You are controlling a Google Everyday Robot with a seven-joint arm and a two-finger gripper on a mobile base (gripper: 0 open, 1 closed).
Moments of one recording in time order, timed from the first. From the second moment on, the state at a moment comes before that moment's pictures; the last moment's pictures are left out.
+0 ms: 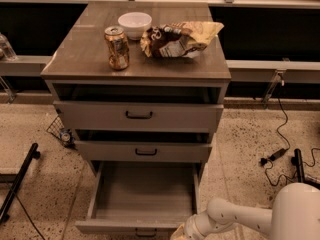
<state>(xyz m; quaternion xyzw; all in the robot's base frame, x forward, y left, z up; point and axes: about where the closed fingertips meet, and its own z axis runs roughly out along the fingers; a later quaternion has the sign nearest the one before) 0.376 -0.073 0.192 -0.49 0.78 0.37 0.14</state>
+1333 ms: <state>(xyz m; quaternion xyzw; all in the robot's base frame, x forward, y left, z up) 0.416 -0.056 0.189 -0.47 0.78 0.38 0.17</state>
